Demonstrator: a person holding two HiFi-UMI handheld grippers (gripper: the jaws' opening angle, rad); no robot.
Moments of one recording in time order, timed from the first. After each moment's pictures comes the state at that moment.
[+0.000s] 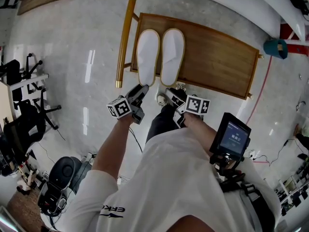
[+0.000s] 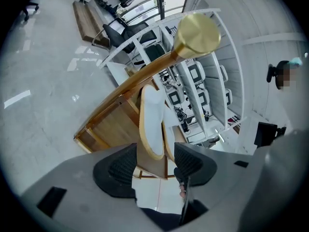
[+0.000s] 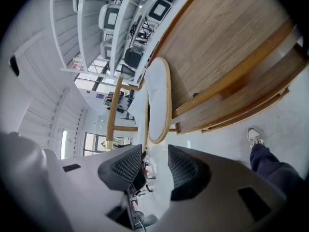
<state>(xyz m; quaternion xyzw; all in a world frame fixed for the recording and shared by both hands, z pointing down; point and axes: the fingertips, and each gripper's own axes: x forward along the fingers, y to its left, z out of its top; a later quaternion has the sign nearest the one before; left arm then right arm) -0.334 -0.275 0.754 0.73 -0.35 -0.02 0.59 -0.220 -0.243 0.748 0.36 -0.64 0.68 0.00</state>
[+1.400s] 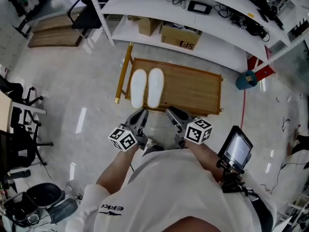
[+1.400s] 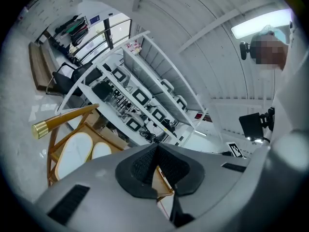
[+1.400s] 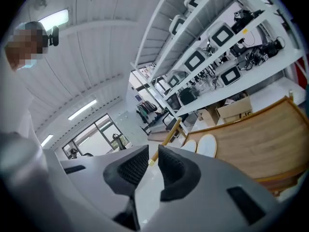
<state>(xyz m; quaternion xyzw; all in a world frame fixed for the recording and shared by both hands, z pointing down) -0.271 -0.214 0.513 0.87 -0.33 -0.14 0.33 -0.172 -0.203 0.498 0.40 -0.85 0.35 -0.02</state>
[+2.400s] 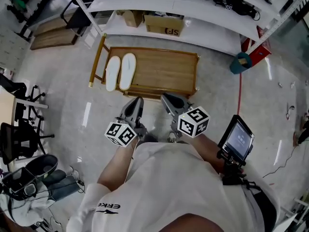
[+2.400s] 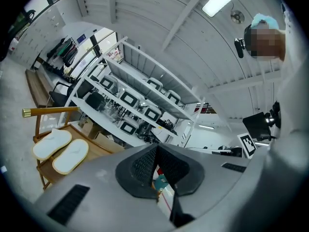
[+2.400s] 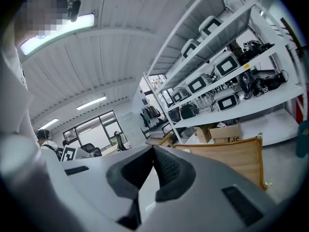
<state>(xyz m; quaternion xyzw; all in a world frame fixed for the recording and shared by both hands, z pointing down) -0.097 -0.117 0.456 0.88 -0.39 -0.12 0.25 -0.005 -0.111 0.441 0.40 -0.88 0.24 -0.01</state>
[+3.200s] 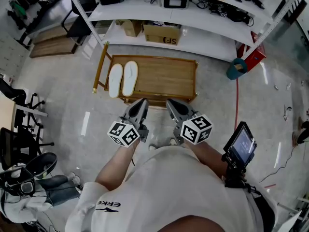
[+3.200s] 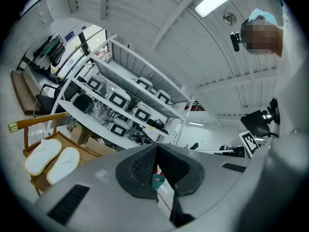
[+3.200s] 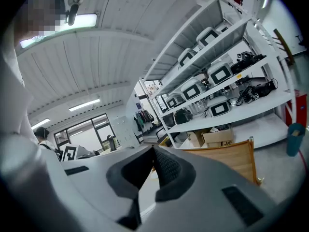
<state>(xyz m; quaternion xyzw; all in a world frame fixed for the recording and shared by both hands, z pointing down) -0.092 -0.111 0.427 0.91 -0.34 -0.11 0.22 -0.005 -0.088 0.418 0.45 -0.86 0.24 -0.02</state>
